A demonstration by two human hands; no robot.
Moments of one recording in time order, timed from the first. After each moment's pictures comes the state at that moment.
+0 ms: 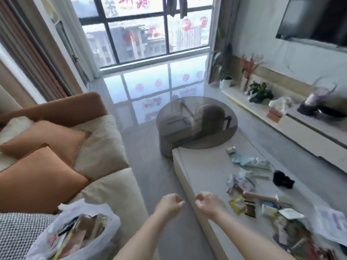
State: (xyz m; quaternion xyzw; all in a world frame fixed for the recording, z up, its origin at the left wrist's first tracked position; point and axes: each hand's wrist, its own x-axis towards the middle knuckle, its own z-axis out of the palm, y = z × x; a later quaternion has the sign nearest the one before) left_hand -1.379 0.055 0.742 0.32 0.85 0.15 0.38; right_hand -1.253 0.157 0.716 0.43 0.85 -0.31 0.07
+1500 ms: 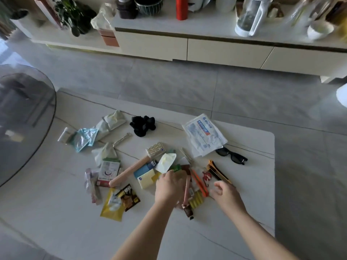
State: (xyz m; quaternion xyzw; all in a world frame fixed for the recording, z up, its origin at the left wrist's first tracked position) left_hand -0.948 0.424 0.462 0.55 0.71 -0.01 0.45; right_hand -0.786 0.354 0.438 0.81 0.38 -0.44 -0.08
